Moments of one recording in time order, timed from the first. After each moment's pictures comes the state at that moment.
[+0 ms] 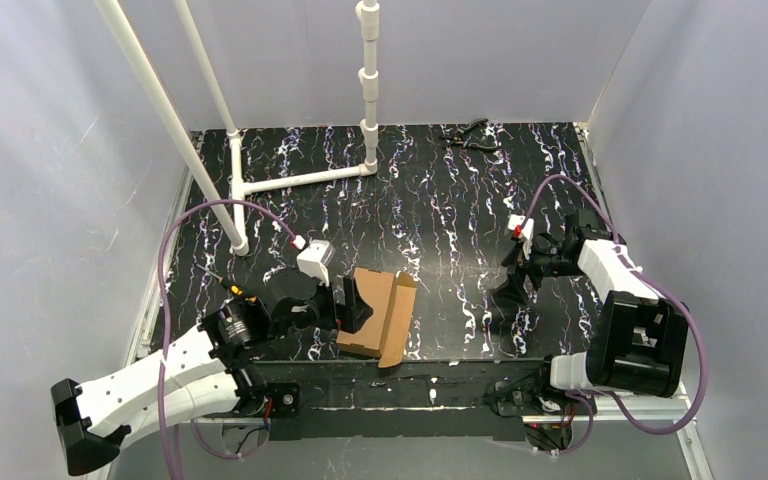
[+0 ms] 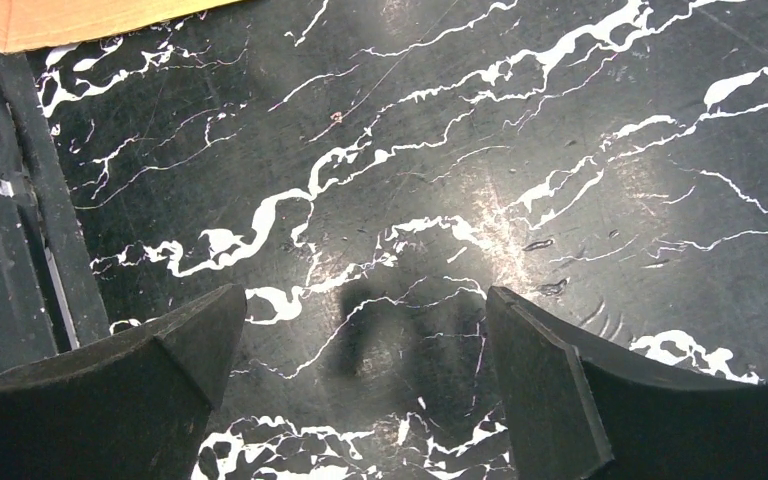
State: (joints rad) left arm -1.00 0.72 0.65 -0.51 -0.19 -0.67; right arm -0.15 1.37 0.80 -0.83 -0.98 -1.22
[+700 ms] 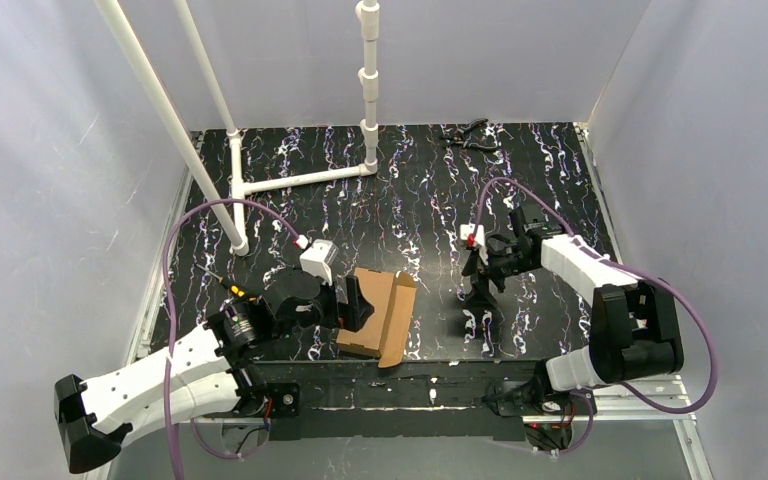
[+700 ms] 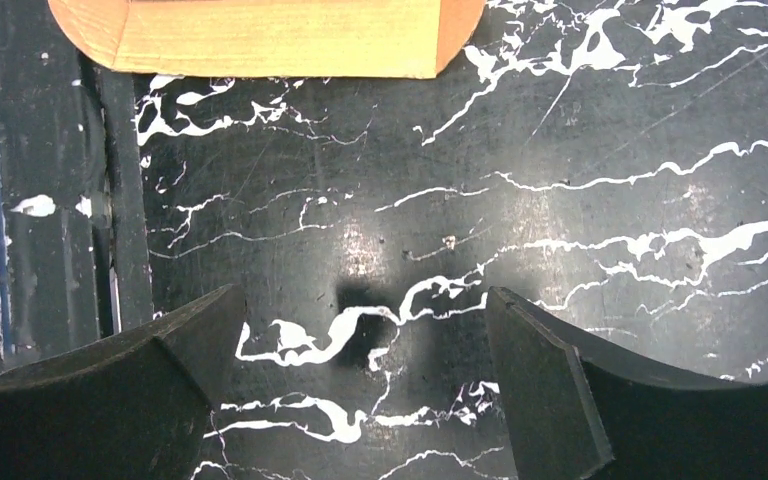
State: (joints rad) left arm -1.00 0.74 0.63 -0.46 -0.21 -0.64; right arm 0.18 1.42 0.80 -0.73 -0.96 -1.08
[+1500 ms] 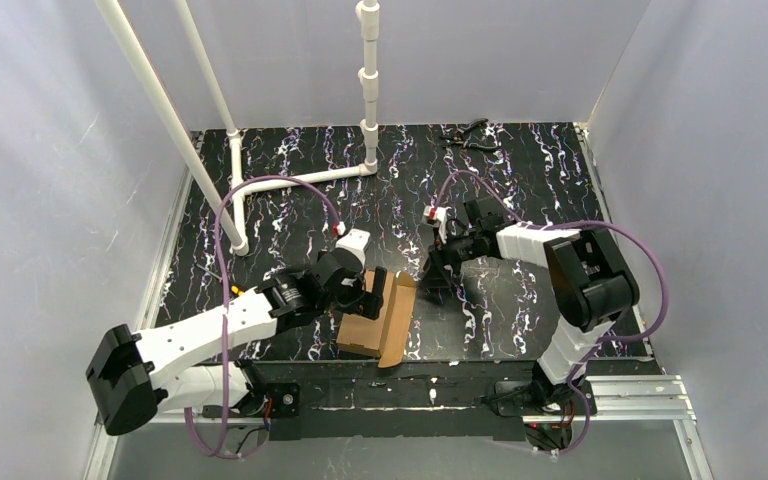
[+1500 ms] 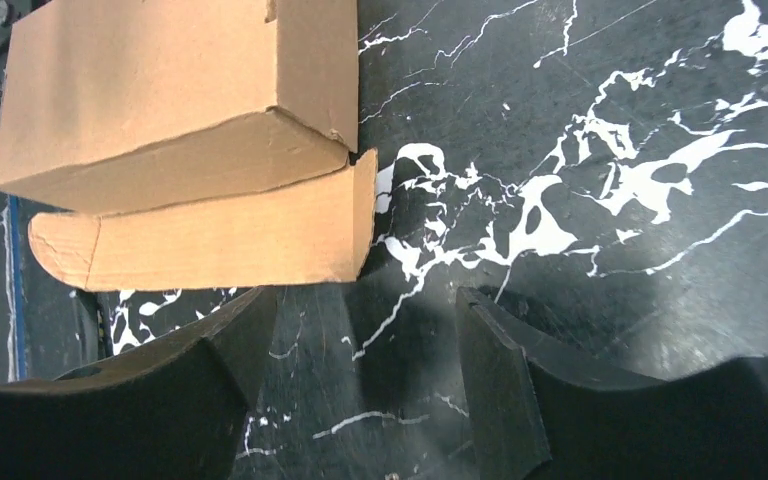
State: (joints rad) left arm -0.97 1.10 0.77 -0.49 -0.24 -0.50; right arm 0.38 1.74 0.89 -0.18 -0.97 -0.45
